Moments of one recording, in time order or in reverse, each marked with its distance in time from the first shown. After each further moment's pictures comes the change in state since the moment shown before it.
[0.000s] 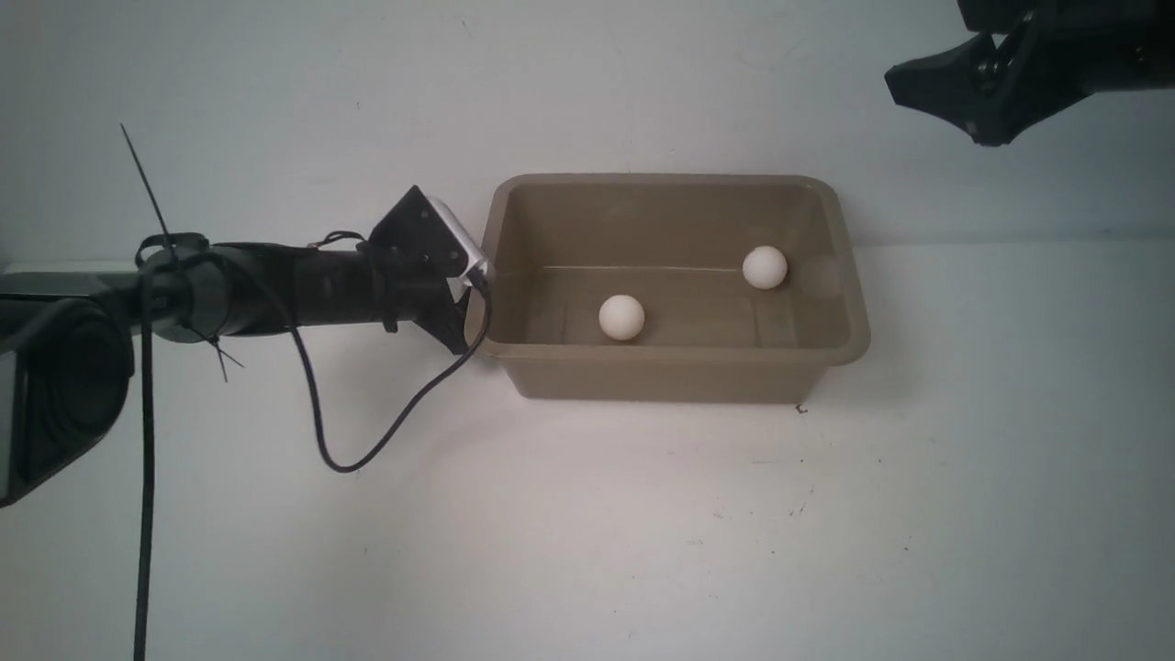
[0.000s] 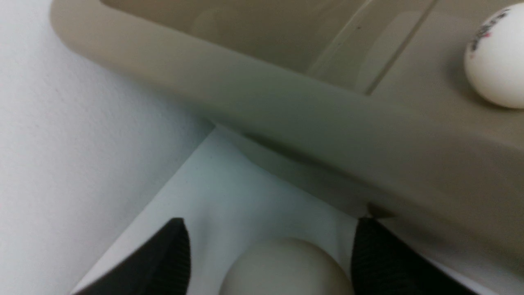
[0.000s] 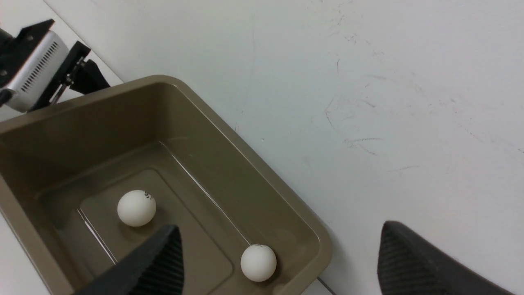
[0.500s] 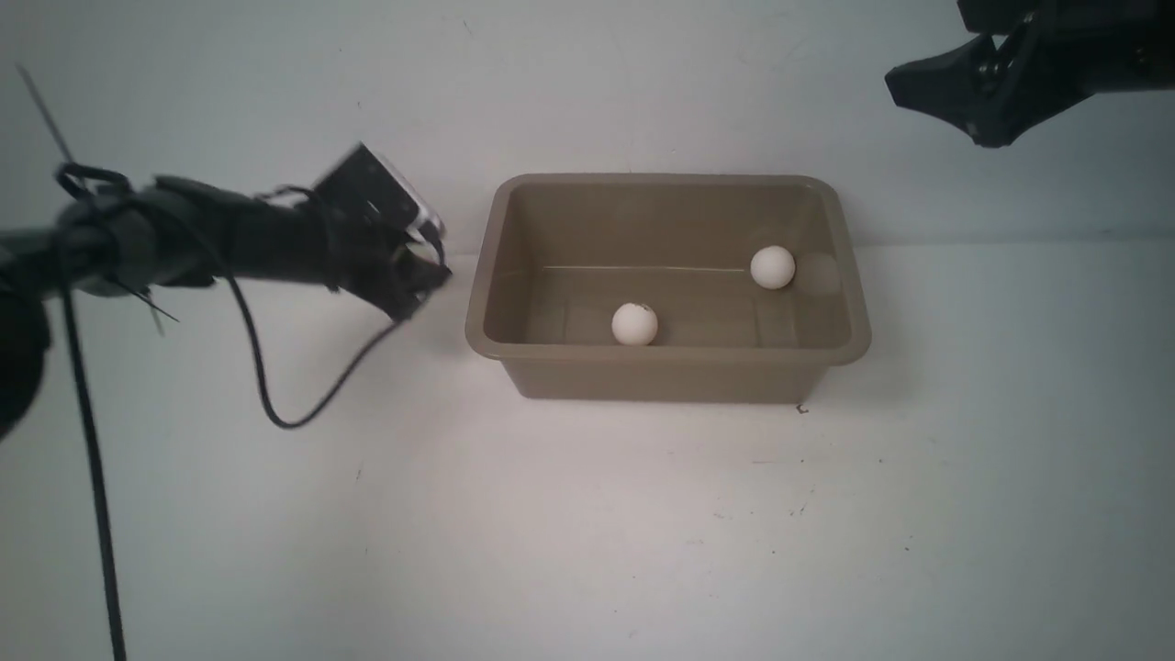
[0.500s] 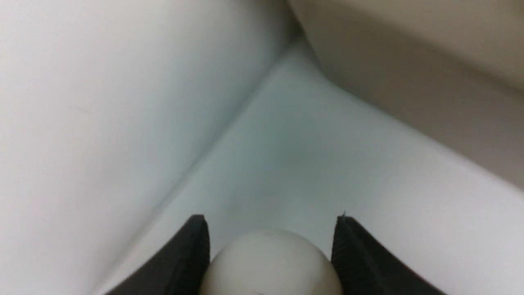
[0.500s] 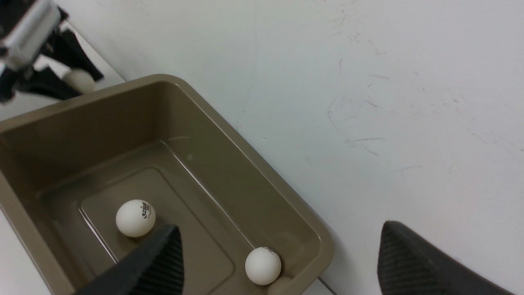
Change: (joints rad) right arm 0.000 0.000 0.000 -0.004 0.002 0.000; left arm 0.082 -0.151 -0.006 0.346 0.015 -0.364
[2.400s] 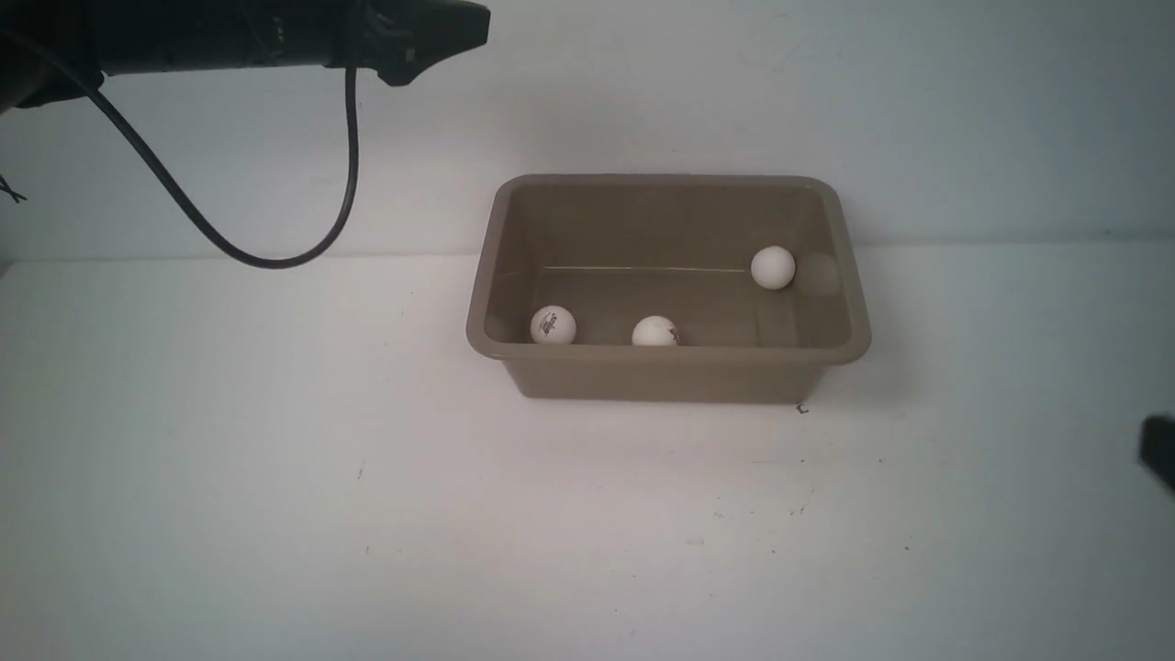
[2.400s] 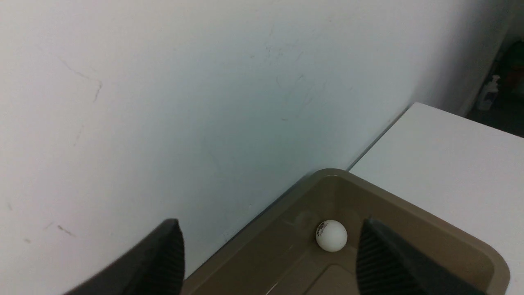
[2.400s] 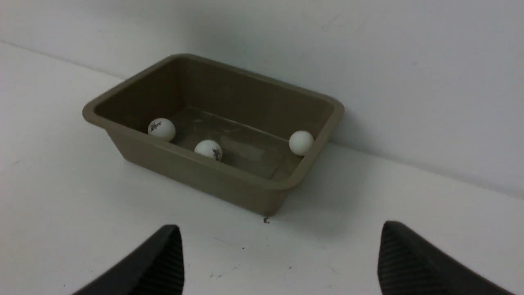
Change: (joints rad) right arm 0.002 -1.077 0.900 -0.305 -0.131 0.684; left arm -0.031 -0.372 -0.001 -0.139 0.240 -0.361
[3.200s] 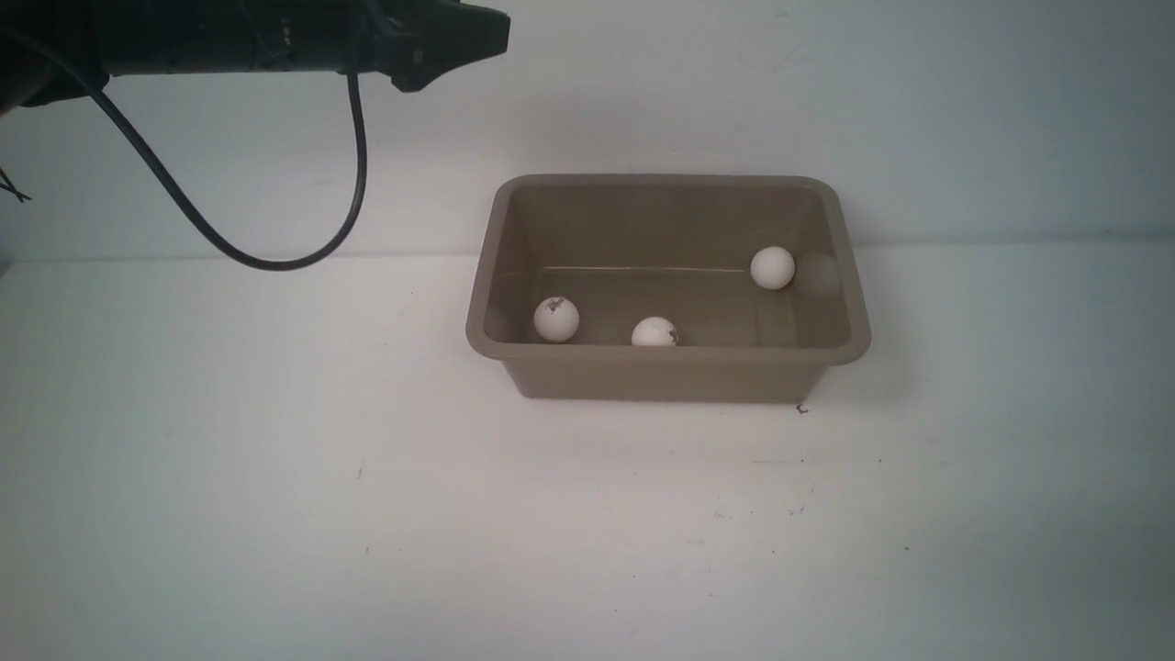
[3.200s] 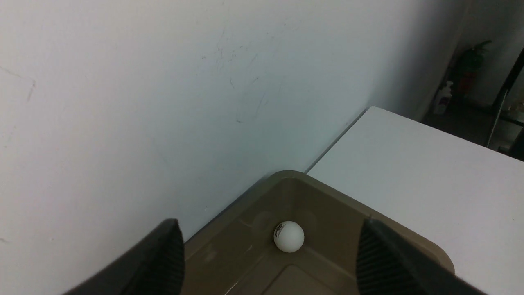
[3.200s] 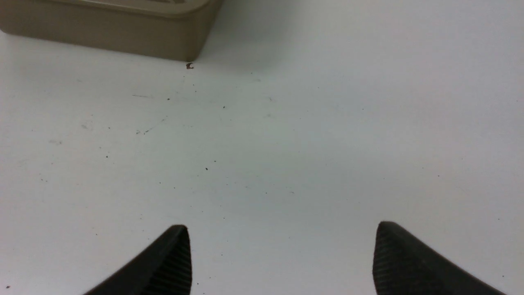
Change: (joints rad) right arm 0.005 -0.096 0.104 -0.538 0.179 0.617; left arm -0.008 -0.002 0.000 -0.001 0.064 -0.044
